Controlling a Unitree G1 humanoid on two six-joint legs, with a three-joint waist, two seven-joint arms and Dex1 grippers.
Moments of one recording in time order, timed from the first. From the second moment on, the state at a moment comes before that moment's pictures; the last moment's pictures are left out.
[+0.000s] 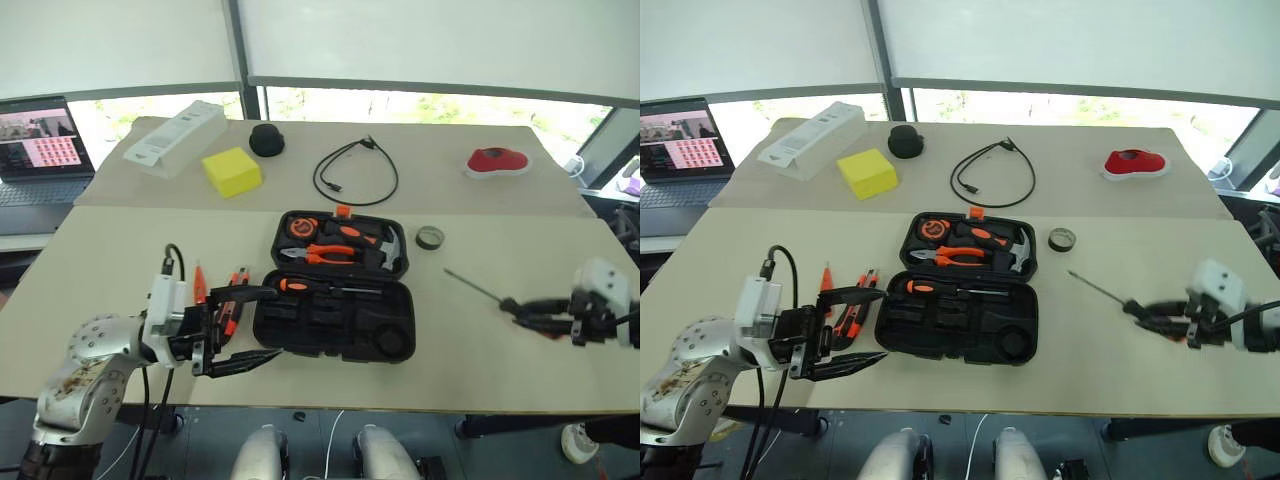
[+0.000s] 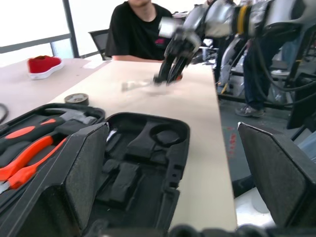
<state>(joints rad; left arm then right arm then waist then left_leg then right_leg) 0.01 0.68 0.20 -0.38 -0.71 0.22 -1.24 -0.22 -1.08 -0.22 0.25 0.38 0.13 1.42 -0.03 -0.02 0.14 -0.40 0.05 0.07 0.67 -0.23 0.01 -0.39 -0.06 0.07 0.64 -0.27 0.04</state>
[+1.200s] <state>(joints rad) 0.21 0.66 0.31 -0.31 -0.65 0.11 -1.17 -0.76 -0.80 0.56 -0.19 0.06 0.80 1.17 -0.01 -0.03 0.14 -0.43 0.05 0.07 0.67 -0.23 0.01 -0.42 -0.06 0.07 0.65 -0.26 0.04</state>
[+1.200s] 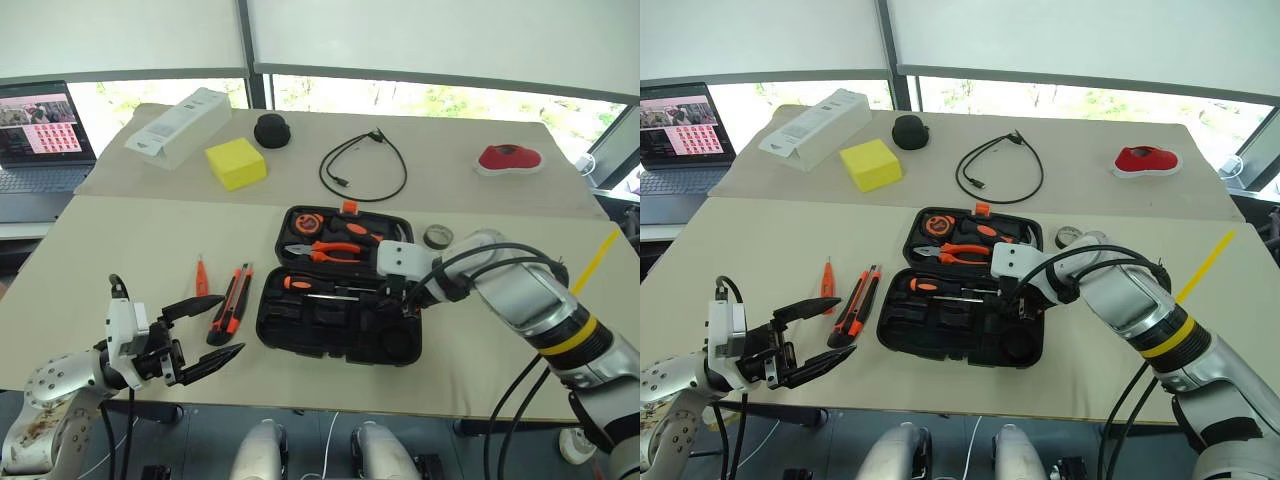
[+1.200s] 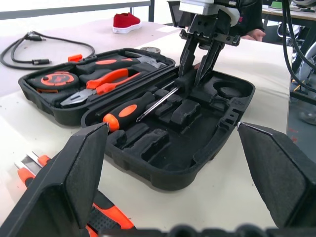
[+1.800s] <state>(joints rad) 0.22 0.66 0.30 -0.30 -0.63 0.10 -1.17 -0.66 -0.70 0.25 -0.06 0.28 0.44 1.31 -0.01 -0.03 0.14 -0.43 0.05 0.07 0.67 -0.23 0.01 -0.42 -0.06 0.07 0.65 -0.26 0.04</state>
